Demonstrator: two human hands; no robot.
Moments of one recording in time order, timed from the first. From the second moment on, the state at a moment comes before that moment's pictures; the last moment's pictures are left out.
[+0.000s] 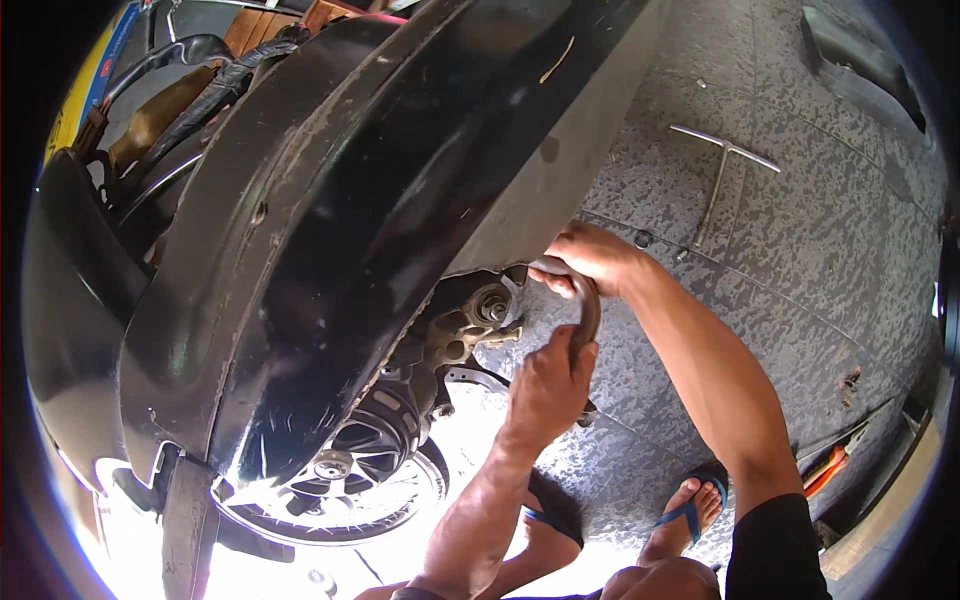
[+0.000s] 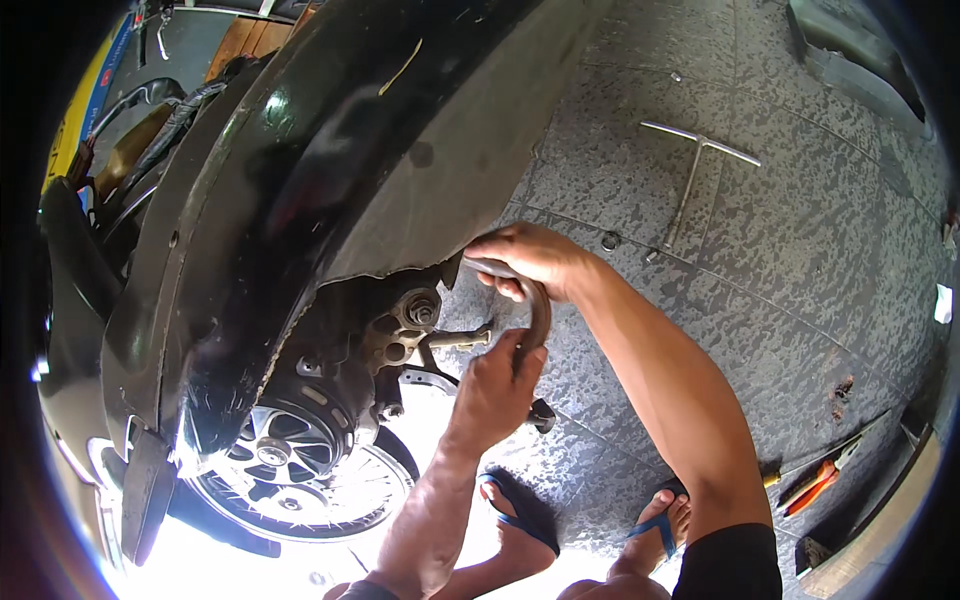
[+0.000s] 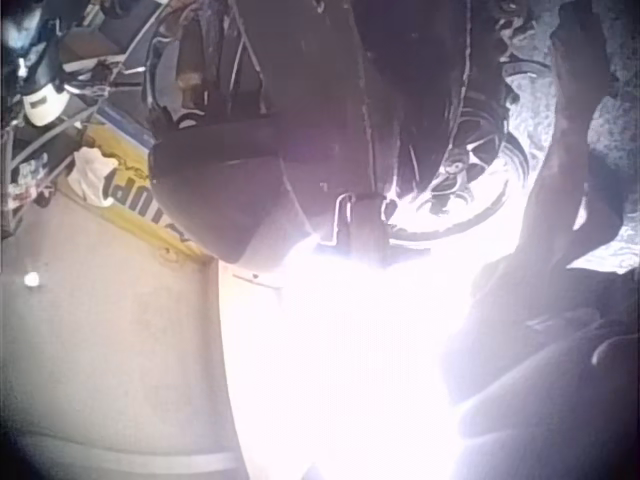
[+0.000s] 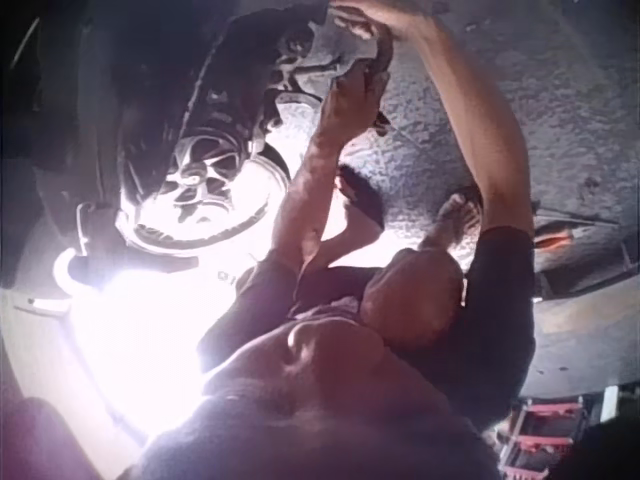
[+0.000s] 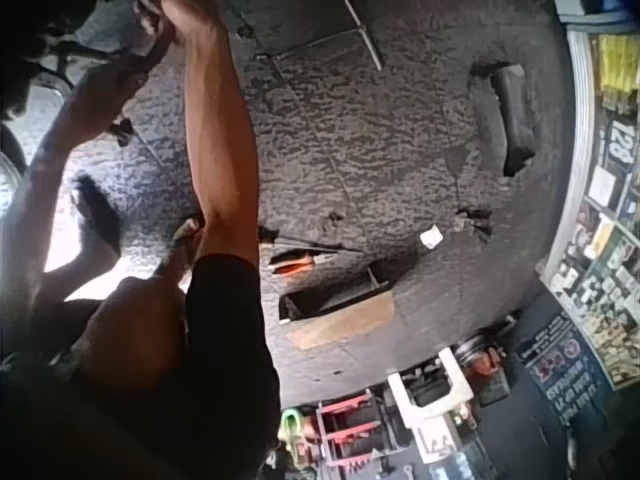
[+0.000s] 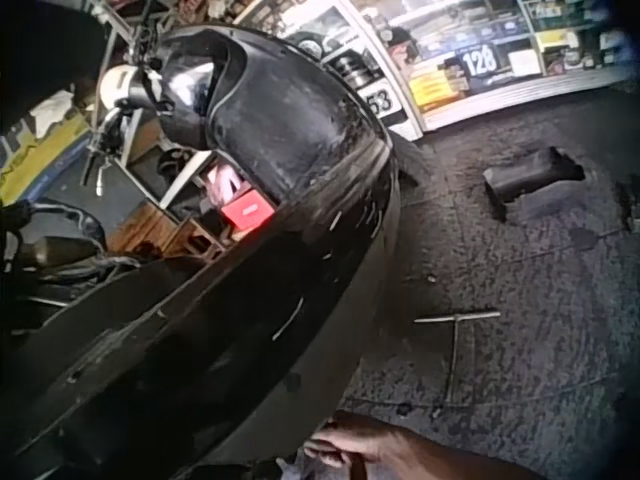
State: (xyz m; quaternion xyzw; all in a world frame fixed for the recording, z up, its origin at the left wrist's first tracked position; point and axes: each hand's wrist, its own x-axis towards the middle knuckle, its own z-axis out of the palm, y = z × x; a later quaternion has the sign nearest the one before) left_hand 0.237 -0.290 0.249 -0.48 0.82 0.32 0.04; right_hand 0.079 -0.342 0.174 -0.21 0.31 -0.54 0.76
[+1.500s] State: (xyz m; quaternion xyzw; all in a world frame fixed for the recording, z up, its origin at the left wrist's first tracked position) left_hand 0.259 -0.312 0.282 -0.46 0.87 0.16 0.01; right_hand 0.118 -0.399 0.163 -0.04 0.00 -0.71 0.71
